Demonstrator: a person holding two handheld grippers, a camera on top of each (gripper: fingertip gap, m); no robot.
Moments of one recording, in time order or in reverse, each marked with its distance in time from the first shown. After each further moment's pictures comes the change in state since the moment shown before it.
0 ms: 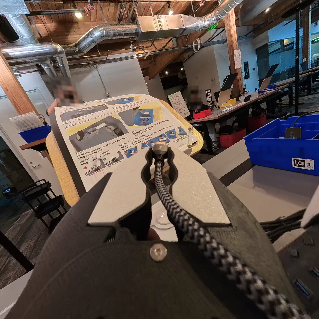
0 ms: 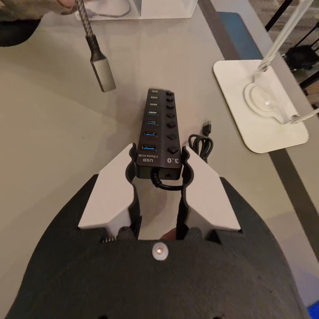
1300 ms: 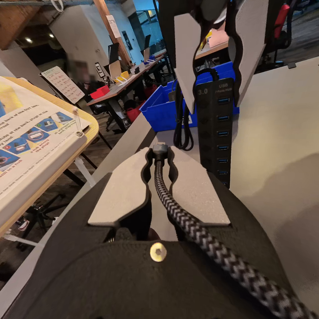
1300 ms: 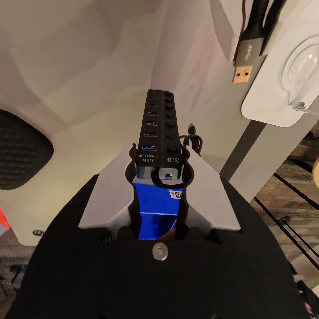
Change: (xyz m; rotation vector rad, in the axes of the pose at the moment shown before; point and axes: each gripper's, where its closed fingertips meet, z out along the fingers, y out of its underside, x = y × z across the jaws) left arm 0.124 0.032 -0.021 -0.136 0.672 0.014; right arm 0.023 -0.009 -0.095 -0.779 -0.258 -0.446
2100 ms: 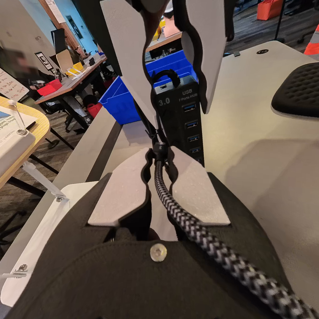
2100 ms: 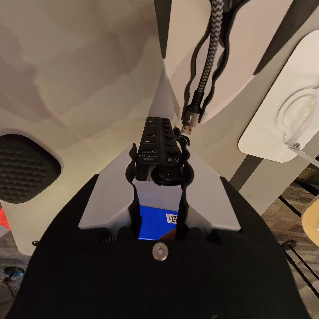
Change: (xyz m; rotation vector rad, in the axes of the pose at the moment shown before) left arm 0.038 0.018 -0.007 -0.039 0.245 0.006; right arm 0.004 -0.056 0.010 0.080 -0.062 -0.034
